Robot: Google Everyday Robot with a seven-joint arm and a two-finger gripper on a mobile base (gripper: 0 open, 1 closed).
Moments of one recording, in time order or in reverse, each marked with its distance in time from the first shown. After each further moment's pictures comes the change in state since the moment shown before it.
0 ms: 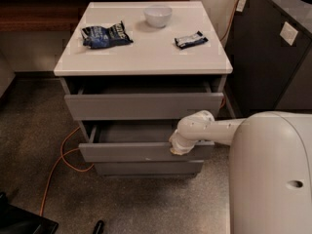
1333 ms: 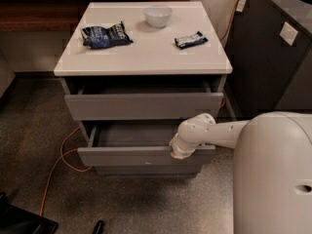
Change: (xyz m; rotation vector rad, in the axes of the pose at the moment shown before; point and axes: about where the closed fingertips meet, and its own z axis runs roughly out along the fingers) arm -0.001 0.020 -0.006 -0.022 0.002 0.000
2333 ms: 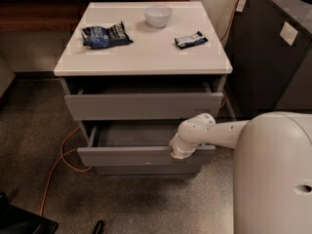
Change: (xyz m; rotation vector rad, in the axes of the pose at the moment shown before) arm 0.000 0.000 0.000 0.000 0.000 0.000
